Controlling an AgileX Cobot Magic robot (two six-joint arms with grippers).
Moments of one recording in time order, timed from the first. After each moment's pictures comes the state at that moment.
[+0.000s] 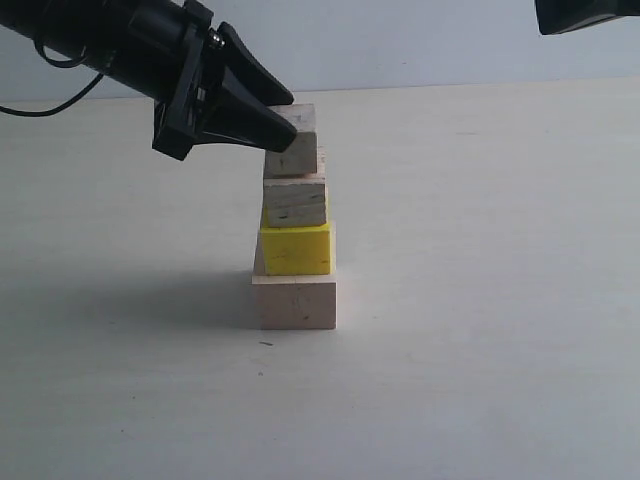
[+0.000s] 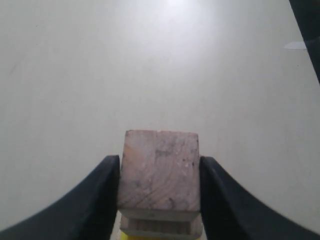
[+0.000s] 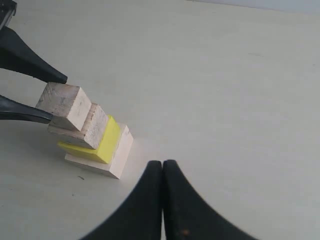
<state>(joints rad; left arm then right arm) -0.37 1.73 -1.32 -1.02 1.06 1.62 0.86 1.12 -1.28 -0.39 1.14 0.66</state>
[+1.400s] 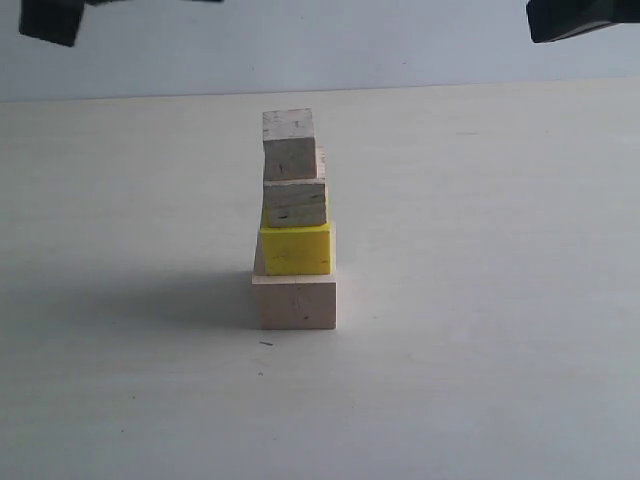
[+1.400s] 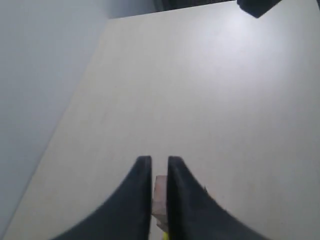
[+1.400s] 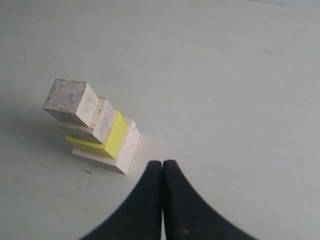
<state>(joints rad) -0.37 1.36 -1.32 -0.93 0.99 1.46 0.86 1.12 -1.28 -0.35 1.14 0.64</state>
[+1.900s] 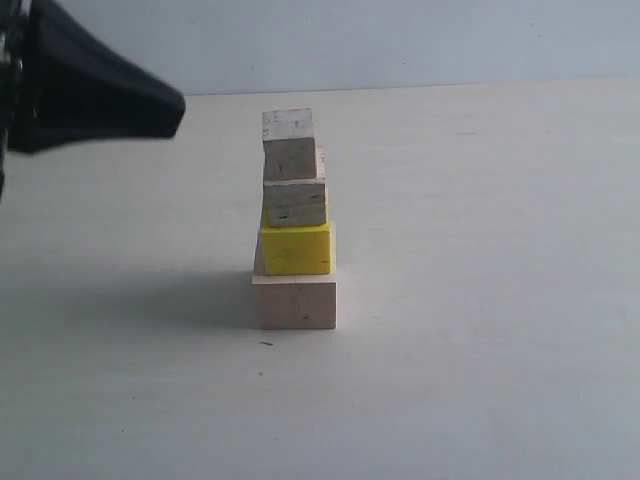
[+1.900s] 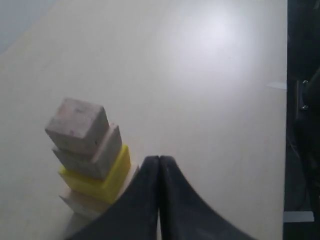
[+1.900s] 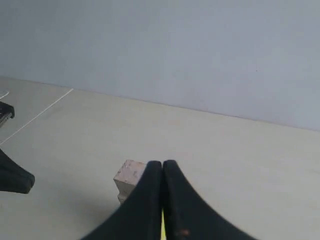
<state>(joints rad) -0.37 1.12 -0.94 -0.98 0.95 1.31 0.86 0.78 -0.97 -0.42 0.64 0.61</state>
